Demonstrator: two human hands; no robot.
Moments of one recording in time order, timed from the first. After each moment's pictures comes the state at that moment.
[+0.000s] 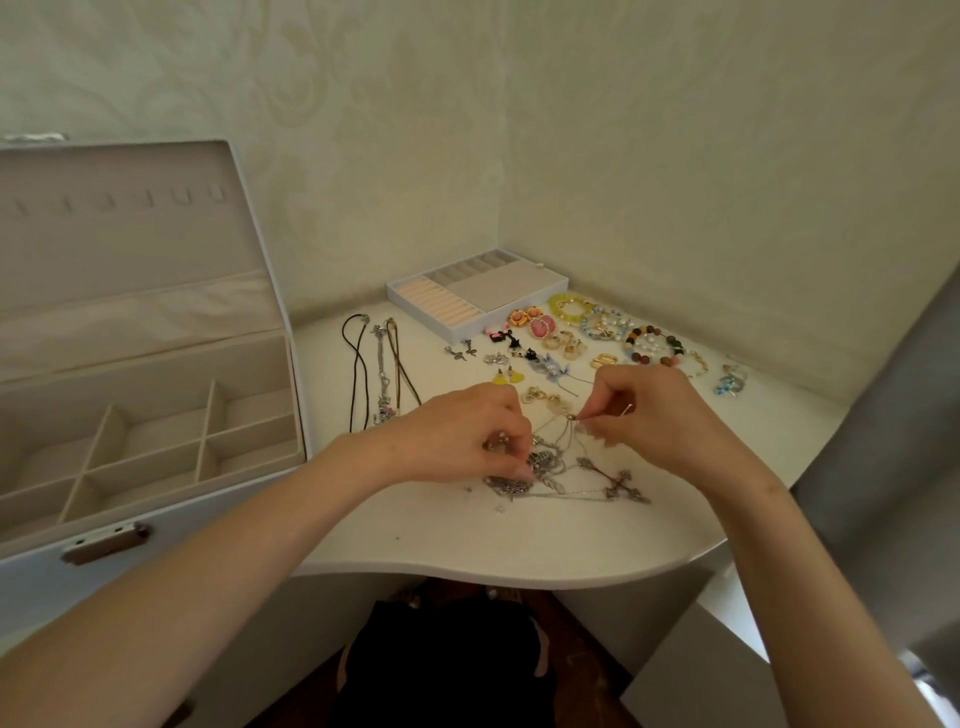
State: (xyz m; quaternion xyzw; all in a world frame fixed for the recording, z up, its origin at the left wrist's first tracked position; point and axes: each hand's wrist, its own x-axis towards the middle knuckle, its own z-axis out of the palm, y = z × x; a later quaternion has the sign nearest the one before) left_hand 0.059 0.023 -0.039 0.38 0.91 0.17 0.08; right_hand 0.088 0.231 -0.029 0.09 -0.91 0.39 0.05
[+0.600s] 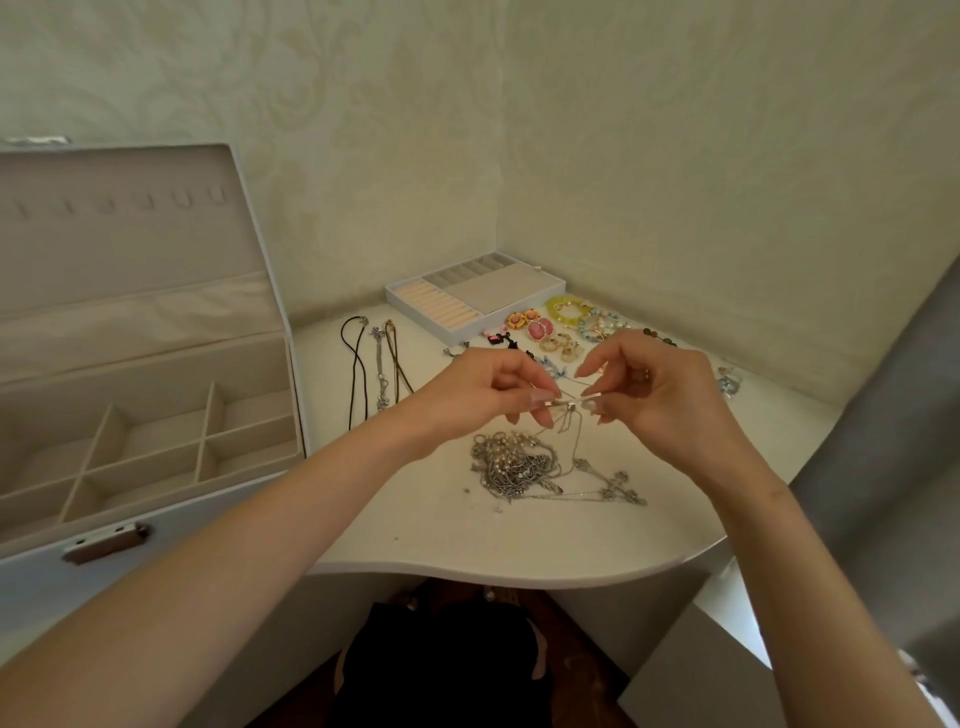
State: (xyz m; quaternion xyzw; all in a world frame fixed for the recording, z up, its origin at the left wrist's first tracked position) left_hand 0.059 0.040 -0.021 0.25 0.80 0.54 0.11; right_hand 0.095 0.229 -0.021 0.13 -0.85 0.48 0.17
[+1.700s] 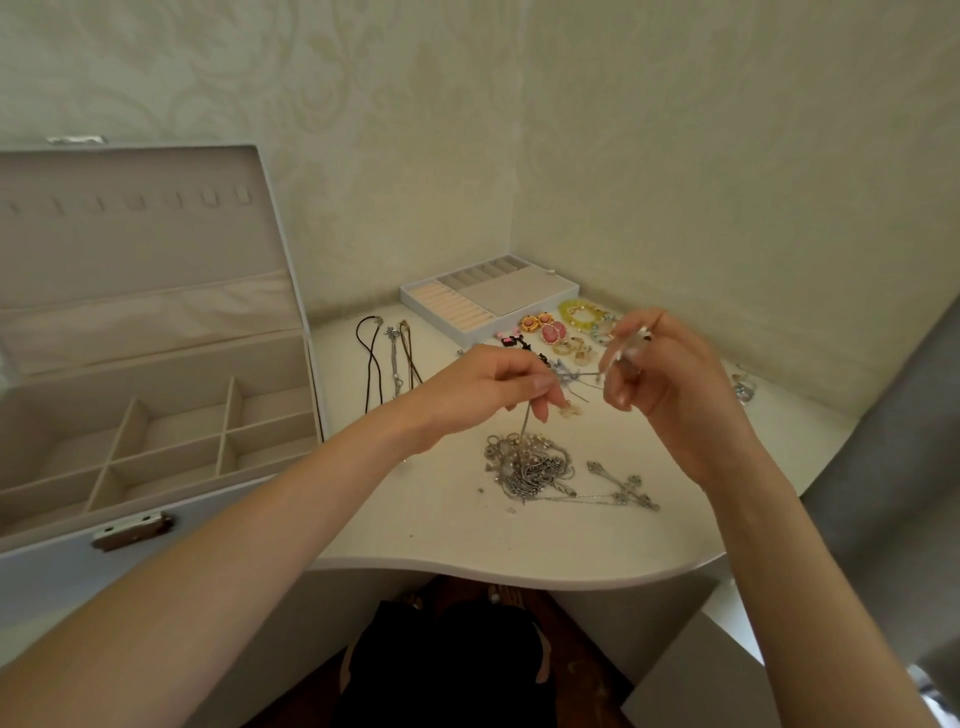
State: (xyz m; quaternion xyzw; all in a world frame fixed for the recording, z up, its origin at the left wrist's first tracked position) left_hand 0.064 0.029 -0.010 0.26 0.81 0.52 0.12; right_hand 0.087 0.221 -0.016 0.15 -0.62 0.77 0.05
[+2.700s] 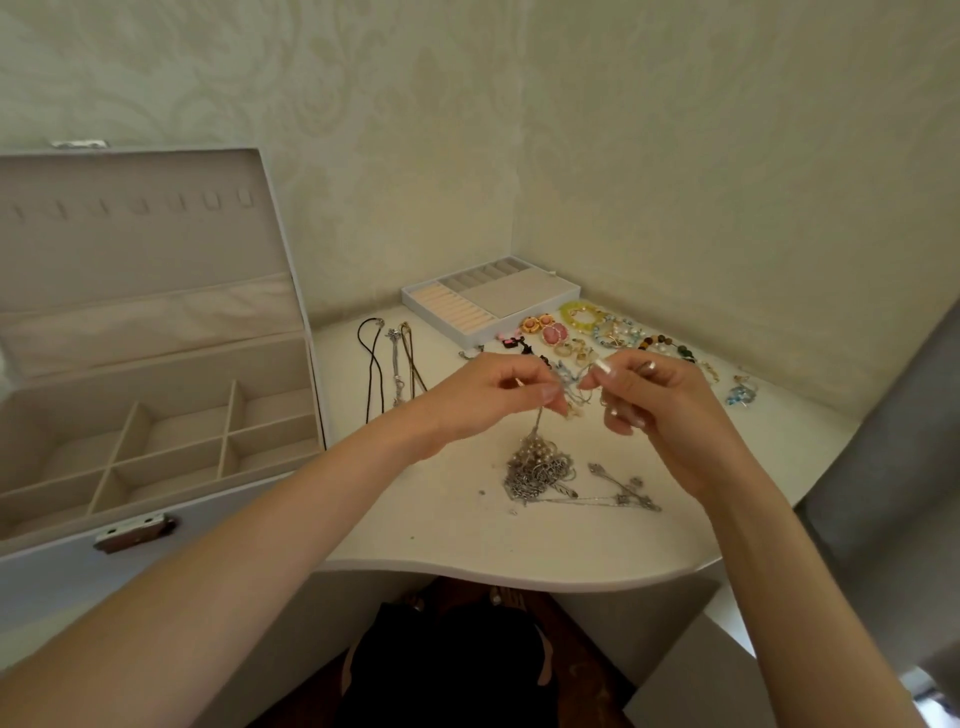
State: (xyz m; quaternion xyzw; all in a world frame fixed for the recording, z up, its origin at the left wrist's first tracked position) left_hand 0.060 0.032 -0.017 0.27 0.81 0.51 0.11; right_hand 0.090 0.220 -0.028 0.13 -0.69 0.71 0.04
